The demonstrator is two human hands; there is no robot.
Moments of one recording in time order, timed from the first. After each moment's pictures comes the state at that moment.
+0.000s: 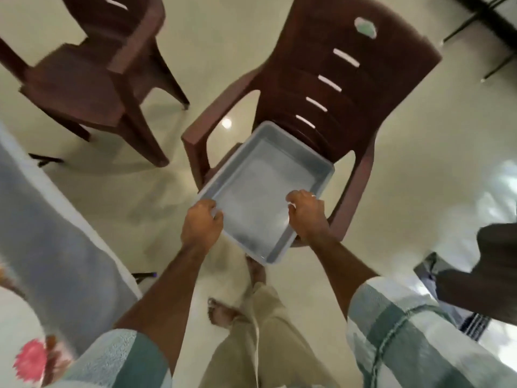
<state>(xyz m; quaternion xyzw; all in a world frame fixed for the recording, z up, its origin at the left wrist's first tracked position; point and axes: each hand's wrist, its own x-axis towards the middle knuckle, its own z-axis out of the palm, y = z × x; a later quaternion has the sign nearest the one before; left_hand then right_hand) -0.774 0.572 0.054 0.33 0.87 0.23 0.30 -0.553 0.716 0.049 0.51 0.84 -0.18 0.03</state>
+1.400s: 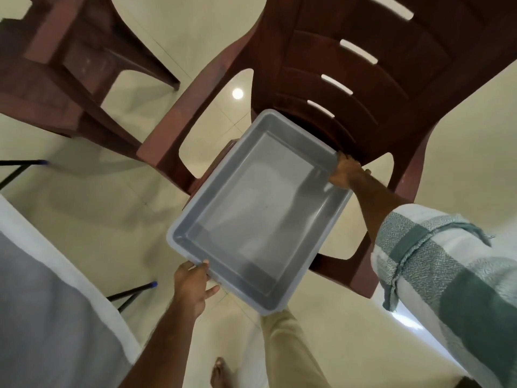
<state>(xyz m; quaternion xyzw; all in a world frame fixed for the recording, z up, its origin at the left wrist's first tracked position) -0.749 0.600 -0.072 -0.24 0.76 0.35 0.48 -0.541 0.981 -0.122 0.61 0.69 -0.26 0.30</state>
